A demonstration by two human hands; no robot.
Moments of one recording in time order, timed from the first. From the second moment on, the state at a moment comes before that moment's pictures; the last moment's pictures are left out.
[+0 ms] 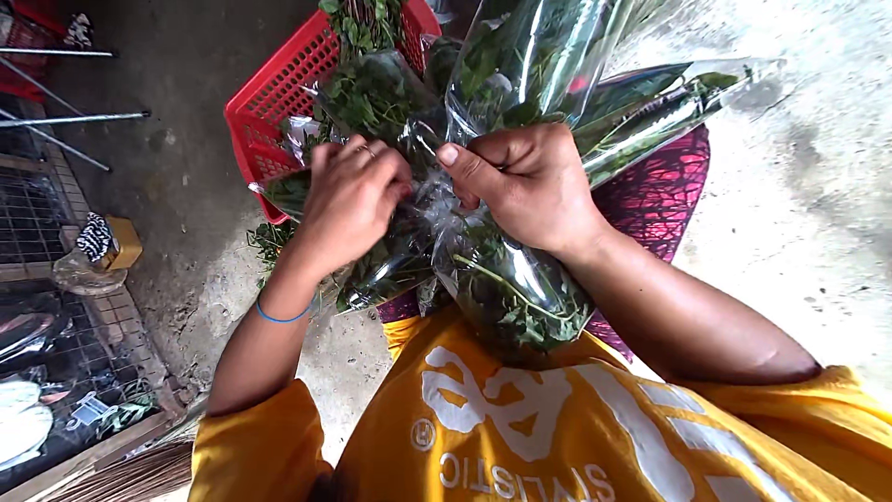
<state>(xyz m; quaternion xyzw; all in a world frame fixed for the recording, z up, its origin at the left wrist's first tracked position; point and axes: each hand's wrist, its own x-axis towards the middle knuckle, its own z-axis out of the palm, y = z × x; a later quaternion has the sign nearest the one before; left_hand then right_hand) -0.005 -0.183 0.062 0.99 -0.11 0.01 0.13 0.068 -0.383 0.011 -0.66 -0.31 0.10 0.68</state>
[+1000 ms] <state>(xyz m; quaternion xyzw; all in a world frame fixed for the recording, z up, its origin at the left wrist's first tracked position) -0.040 -0.233 -0.006 0.93 -0.13 0.22 0.25 0.053 -0.372 -0.004 -0.57 -0.19 0.10 0.79</state>
